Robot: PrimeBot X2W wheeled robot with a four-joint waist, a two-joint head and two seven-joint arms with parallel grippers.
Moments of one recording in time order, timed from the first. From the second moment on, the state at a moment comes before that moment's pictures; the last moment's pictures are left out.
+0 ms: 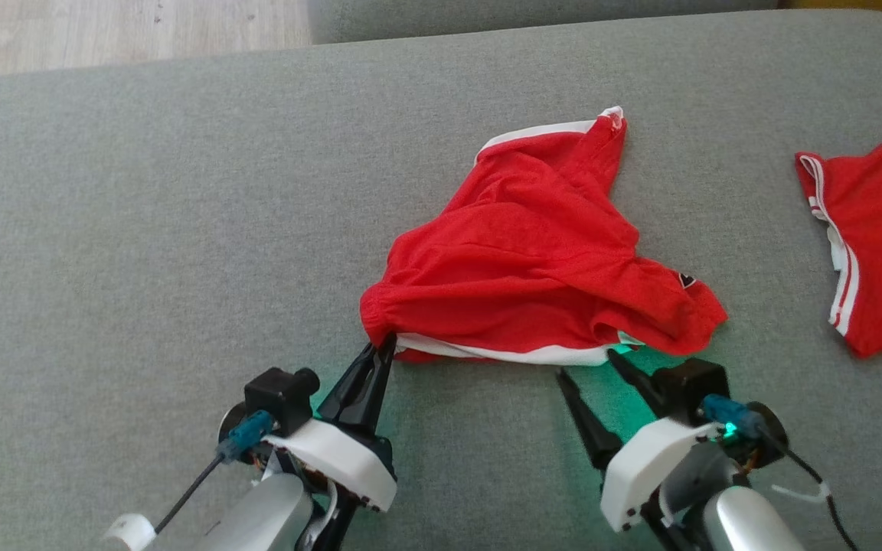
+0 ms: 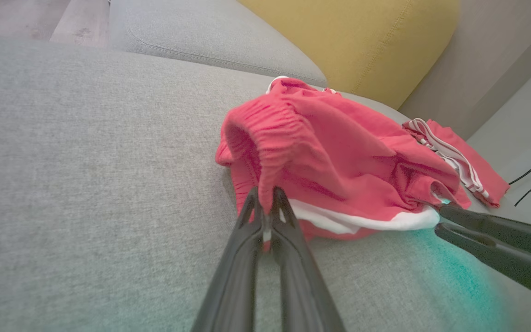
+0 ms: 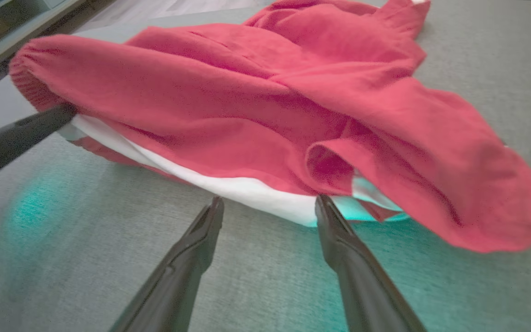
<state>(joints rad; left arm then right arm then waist) -0.32 0.16 -0.71 0.49 -0.65 -0.07 -0.21 -0.03 -0.05 0.30 0.16 0.14 0.12 0.20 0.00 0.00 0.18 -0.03</state>
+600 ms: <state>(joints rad) -0.32 0.16 -0.72 0.47 -0.66 -0.06 -0.20 -0.09 -0.05 0.23 0.23 0.10 0.12 0.20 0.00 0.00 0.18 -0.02</state>
